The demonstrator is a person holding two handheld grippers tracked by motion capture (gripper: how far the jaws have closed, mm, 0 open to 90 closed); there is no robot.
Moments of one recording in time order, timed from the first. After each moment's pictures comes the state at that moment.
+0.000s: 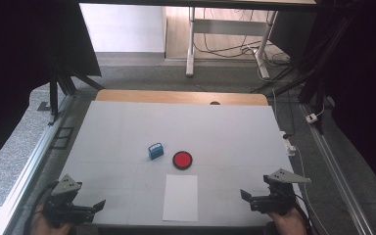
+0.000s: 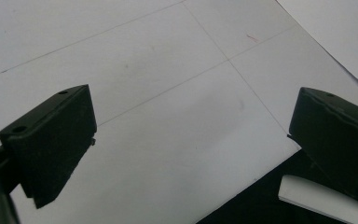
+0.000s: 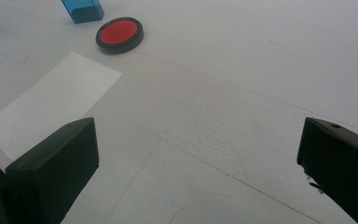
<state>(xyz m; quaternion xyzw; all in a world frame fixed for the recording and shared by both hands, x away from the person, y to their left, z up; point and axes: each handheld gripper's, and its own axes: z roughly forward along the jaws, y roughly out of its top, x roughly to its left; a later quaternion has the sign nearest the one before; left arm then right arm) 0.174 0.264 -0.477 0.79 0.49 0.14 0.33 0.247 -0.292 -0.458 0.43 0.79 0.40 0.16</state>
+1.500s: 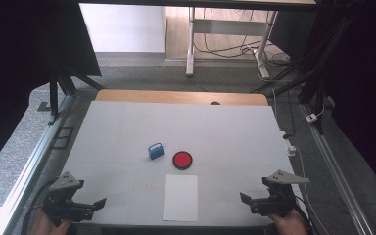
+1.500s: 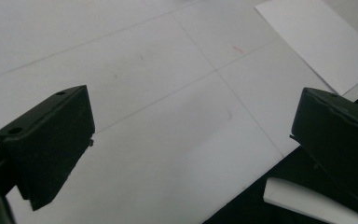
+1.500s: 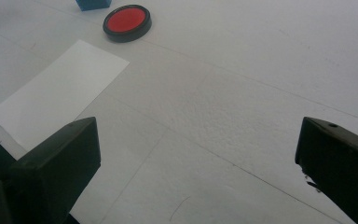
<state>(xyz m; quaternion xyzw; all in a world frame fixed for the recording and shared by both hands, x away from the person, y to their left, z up) 0.182 0.268 -0.474 0.79 0.49 0.12 0.36 0.244 -0.291 -0.459 0.43 0.80 0.39 0.15</state>
